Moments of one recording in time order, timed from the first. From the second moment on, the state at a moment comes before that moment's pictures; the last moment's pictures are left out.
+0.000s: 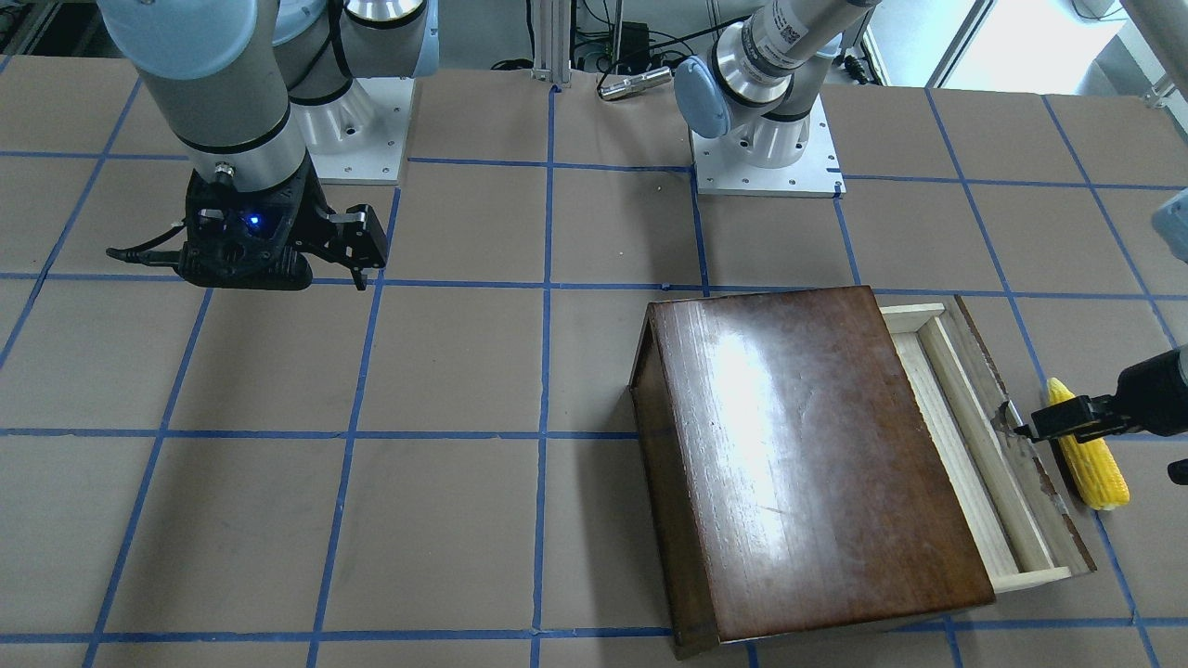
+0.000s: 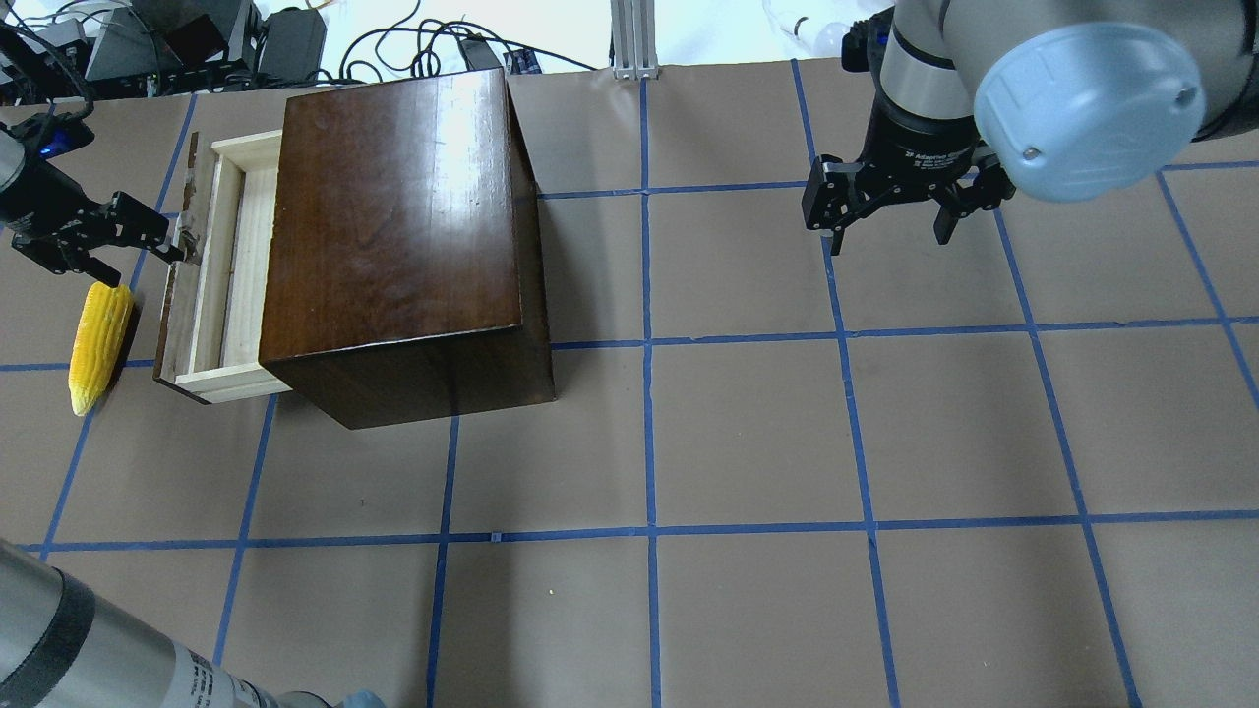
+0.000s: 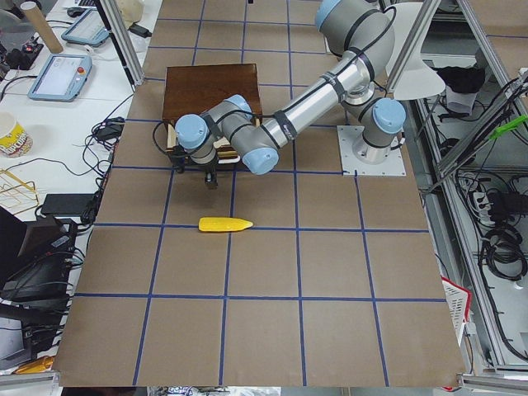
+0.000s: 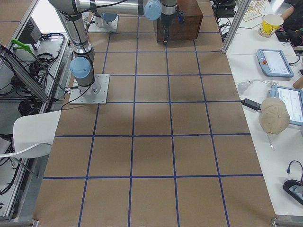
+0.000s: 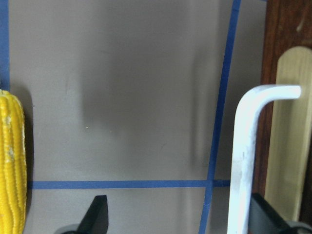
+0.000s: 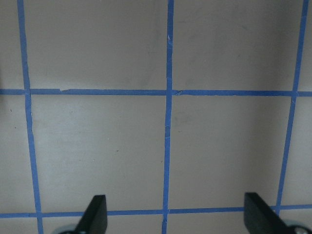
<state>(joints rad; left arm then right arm) -0.97 -2.04 -1.45 -1.38 1.42 0.50 1.65 -1.48 1.58 -1.62 -1.64 0.06</state>
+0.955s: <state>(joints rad) -0.94 -2.07 -1.35 -1.36 1.58 0.60 1.65 -1.48 1.58 -1.63 -1.64 0.06</state>
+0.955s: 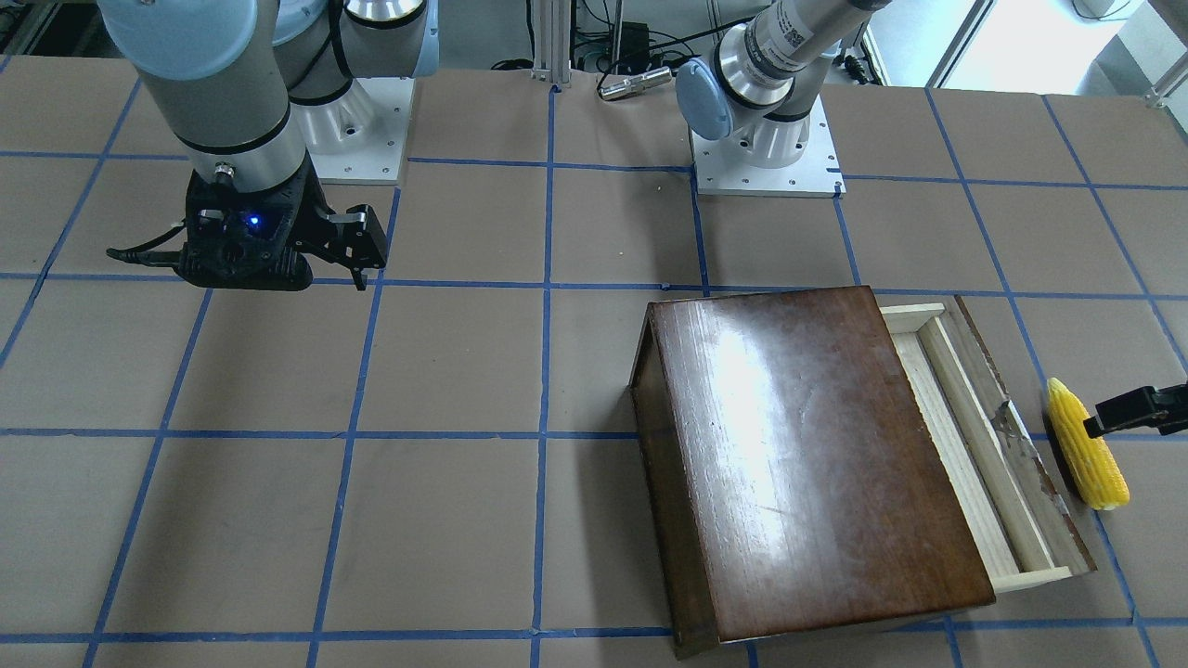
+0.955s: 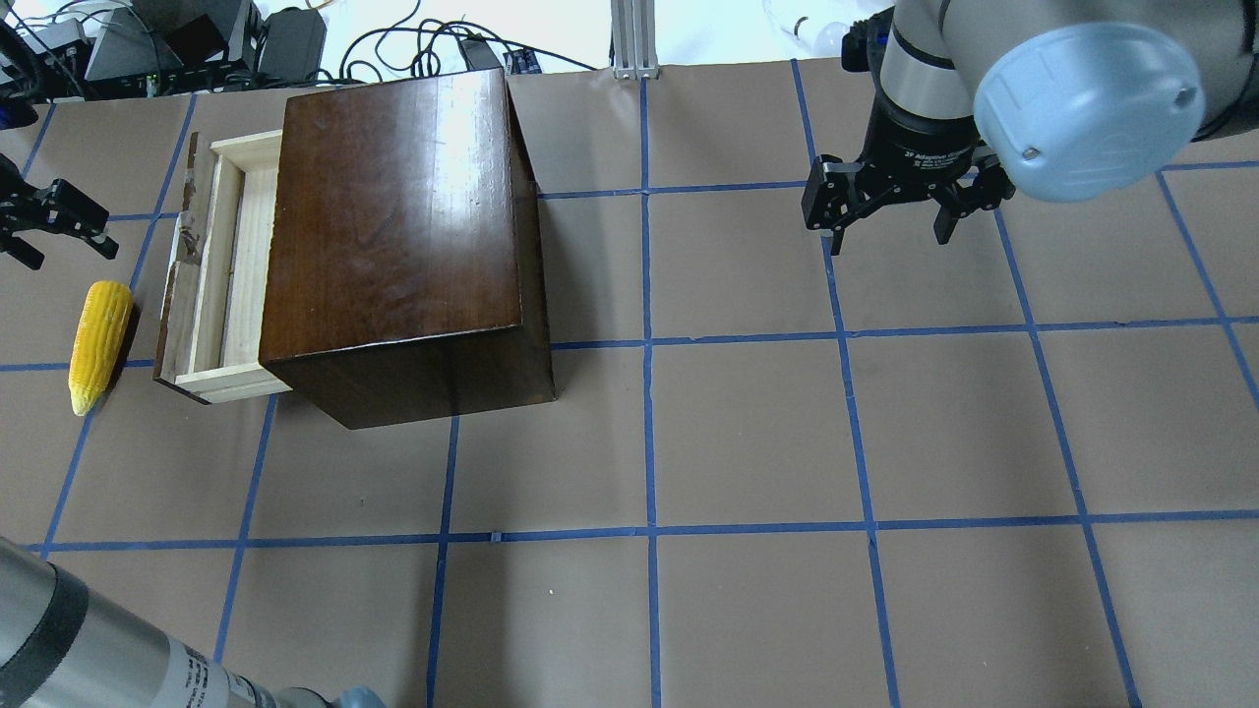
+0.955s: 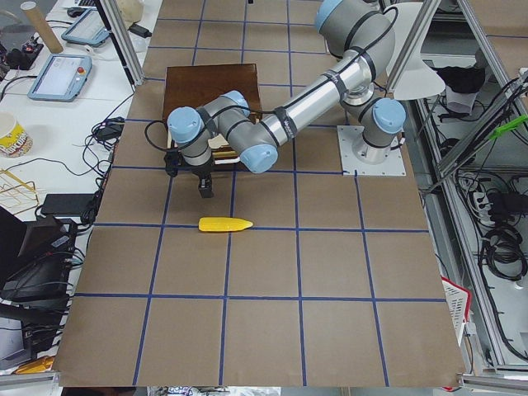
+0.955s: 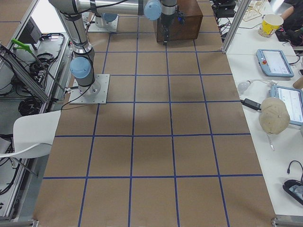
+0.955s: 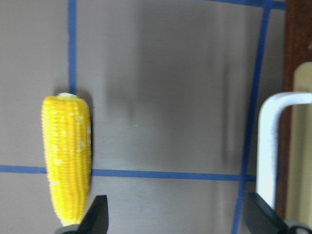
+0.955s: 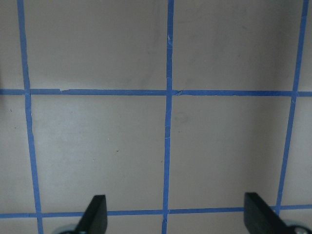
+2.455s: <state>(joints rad) -0.86 -2.22 -1.48 -1.00 1.59 0.83 1.65 -1.48 1.58 -1.62 -1.64 0.06</state>
